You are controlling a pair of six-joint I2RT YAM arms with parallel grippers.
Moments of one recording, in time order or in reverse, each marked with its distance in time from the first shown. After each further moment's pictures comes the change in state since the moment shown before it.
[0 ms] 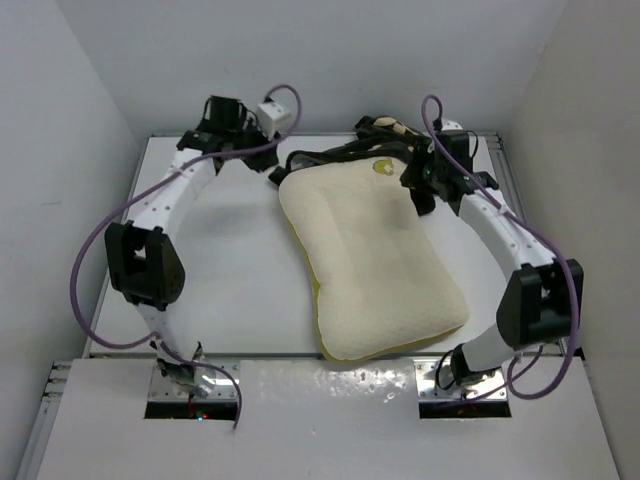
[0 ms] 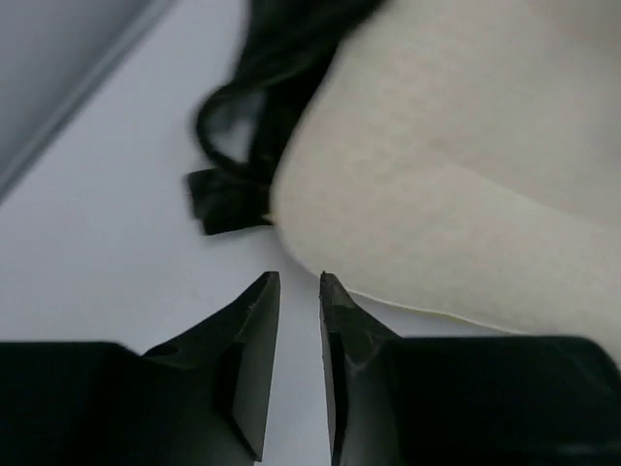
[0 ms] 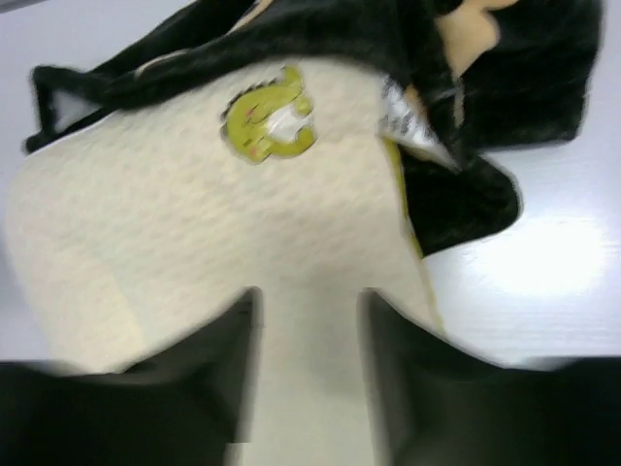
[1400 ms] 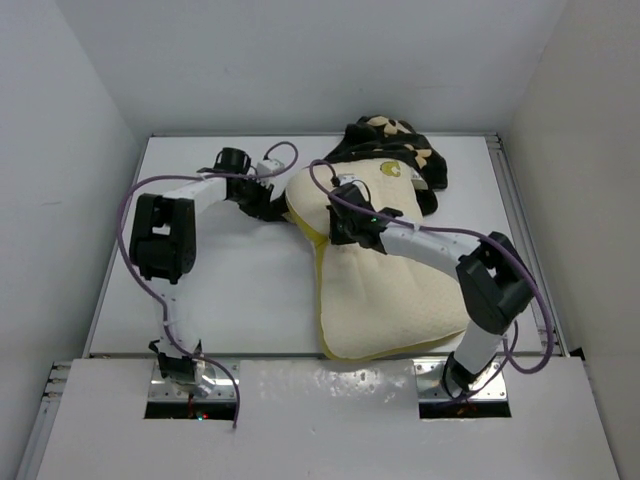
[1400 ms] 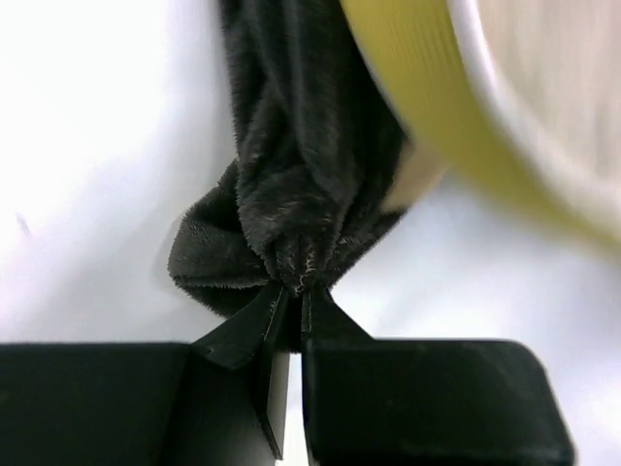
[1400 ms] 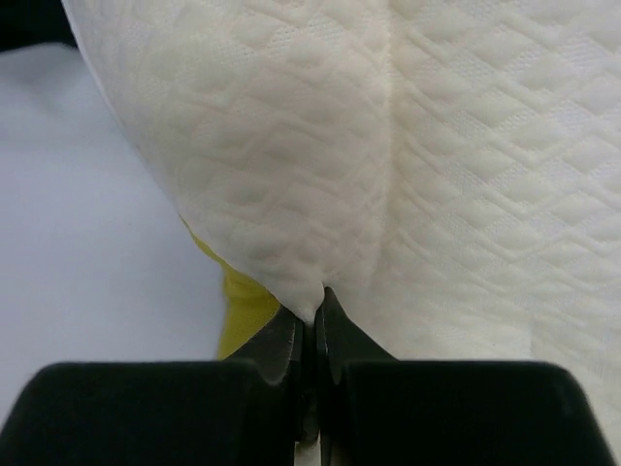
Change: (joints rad) left arm 0.119 0.301 -0.212 0.184 0.014 -0.050; right arm 0.539 0.194 -0.109 0.120 0.186 0.129
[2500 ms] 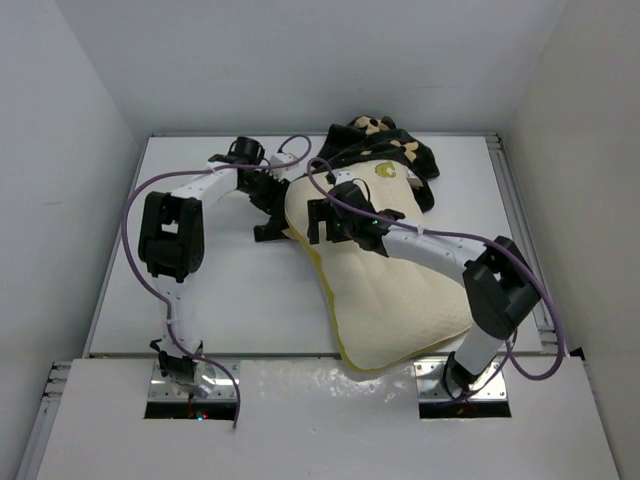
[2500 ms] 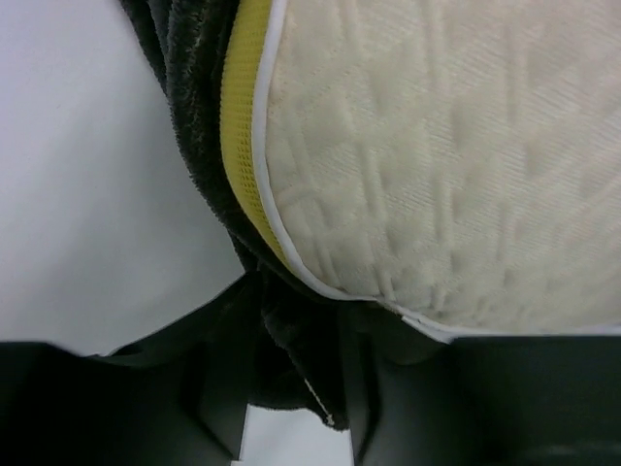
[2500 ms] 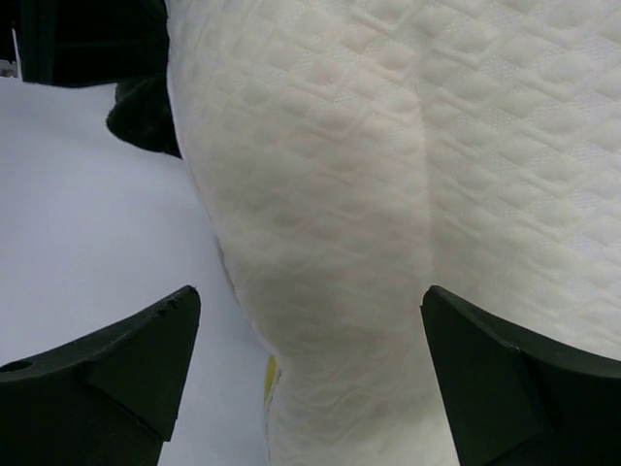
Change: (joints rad) left arm -0.077 -0.010 0.126 -0.203 0.017 0.024; right arm 0.020 -0.072 -0.032 0.070 -0.043 -0.034
